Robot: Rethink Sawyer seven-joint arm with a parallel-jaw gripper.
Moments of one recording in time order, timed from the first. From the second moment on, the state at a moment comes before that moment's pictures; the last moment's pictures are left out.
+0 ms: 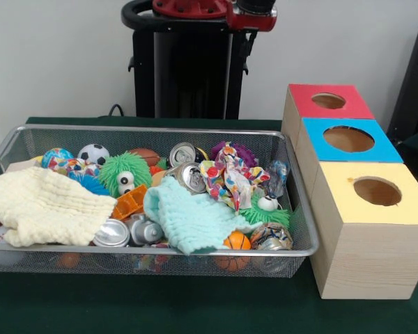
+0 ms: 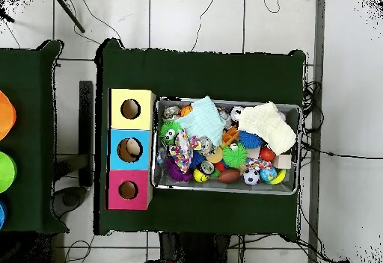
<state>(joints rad) 0.04 -0.75 -0.19 2.52 -0.17 0.00 1.67</state>
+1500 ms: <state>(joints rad) -0.02 -0.52 -0.29 2.59 -0.38 -0.61 1.68</state>
